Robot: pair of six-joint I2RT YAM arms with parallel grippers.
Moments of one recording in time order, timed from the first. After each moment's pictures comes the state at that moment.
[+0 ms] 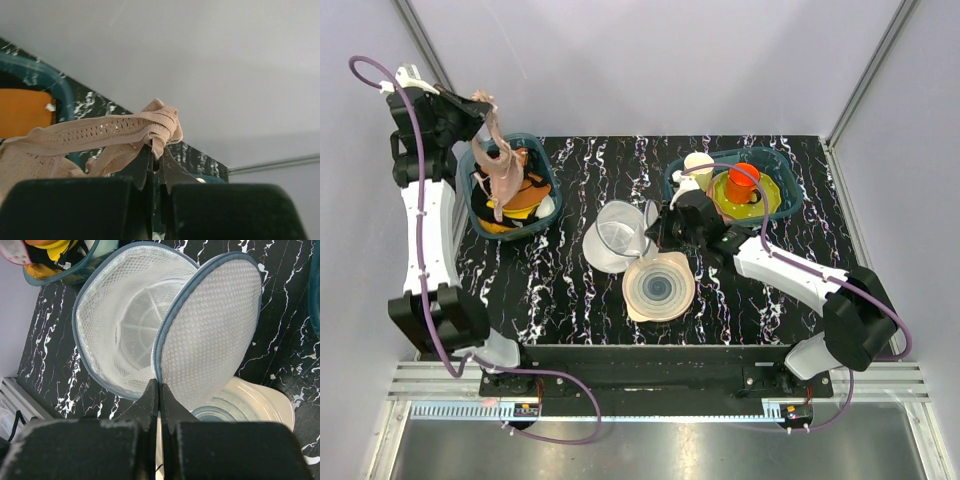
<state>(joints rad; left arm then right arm) 0.25 1.49 1.70 -0.34 0.33 -0.77 0.74 1.48 1.03 -0.05 -0.02 0.60</state>
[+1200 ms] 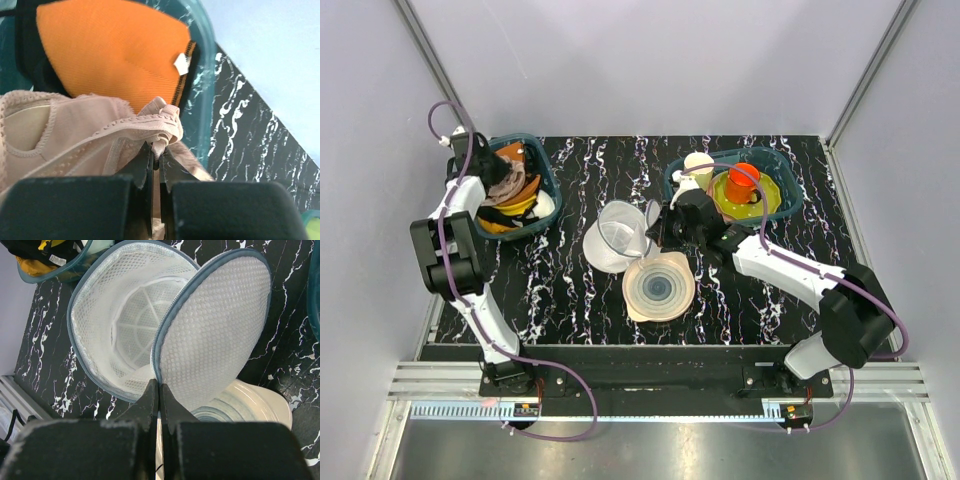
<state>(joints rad) 0.25 1.94 1.47 -0.11 0.14 -0.65 0.72 1.50 1.03 -0.05 -0.04 0.59</state>
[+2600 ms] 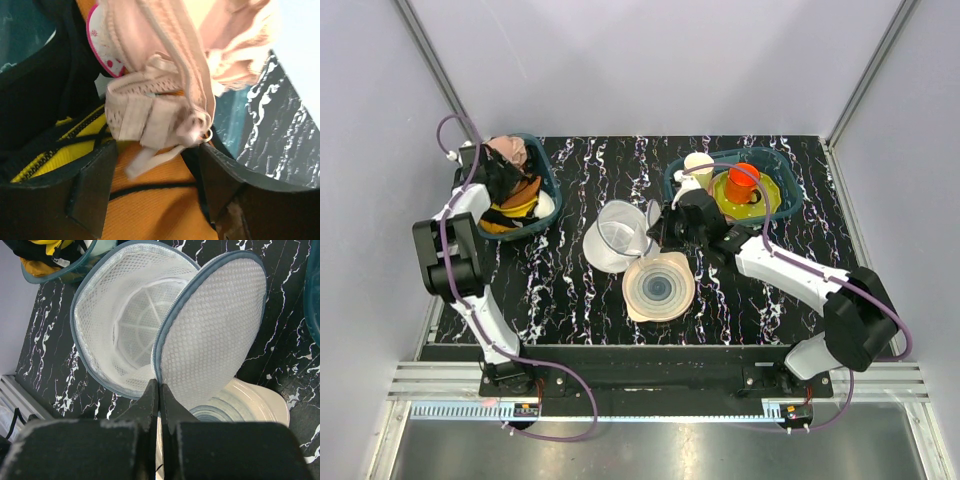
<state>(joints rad) 0.23 1.93 1.38 -0.12 0.10 -0.65 0.72 1.48 1.03 -0.05 -0.04 0.58</state>
